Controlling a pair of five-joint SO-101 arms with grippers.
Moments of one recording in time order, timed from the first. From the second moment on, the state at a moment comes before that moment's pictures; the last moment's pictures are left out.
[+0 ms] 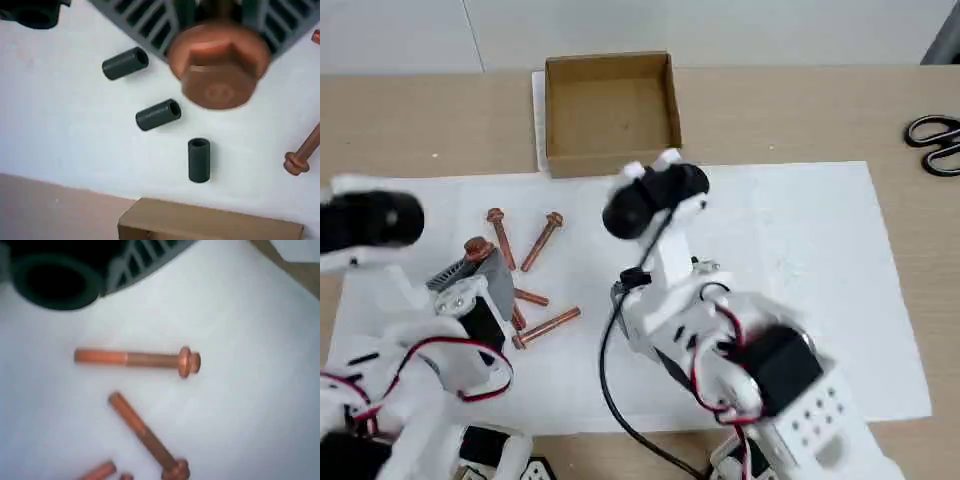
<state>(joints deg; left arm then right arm) 6.9 -65.1 15.9 93.8 29.6 -42.3 -51.3 25.5 78.9 -15.0</state>
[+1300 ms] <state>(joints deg) 17.7 -90.2 54.0 60.6 38.4 -54.2 -72.0 57.1 55.7 -3.5</state>
